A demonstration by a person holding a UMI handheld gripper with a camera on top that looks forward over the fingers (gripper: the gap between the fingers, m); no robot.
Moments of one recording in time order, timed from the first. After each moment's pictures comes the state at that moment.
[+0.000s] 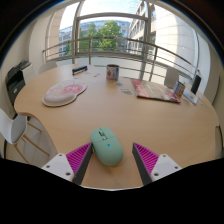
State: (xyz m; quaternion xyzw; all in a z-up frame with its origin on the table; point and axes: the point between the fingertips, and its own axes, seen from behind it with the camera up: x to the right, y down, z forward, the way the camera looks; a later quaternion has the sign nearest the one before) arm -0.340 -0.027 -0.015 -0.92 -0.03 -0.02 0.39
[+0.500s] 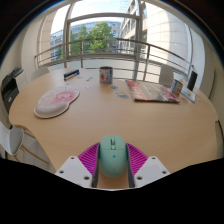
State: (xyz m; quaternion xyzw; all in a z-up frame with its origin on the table) arm -0.339 0.012 -0.017 -0.92 0.01 -0.03 0.40
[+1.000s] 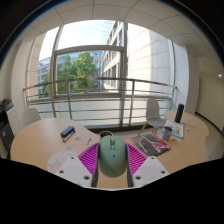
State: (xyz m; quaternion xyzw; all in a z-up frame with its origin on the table) arm -0.385 0.144 0.215 -0.82 0.10 -0.09 0.55
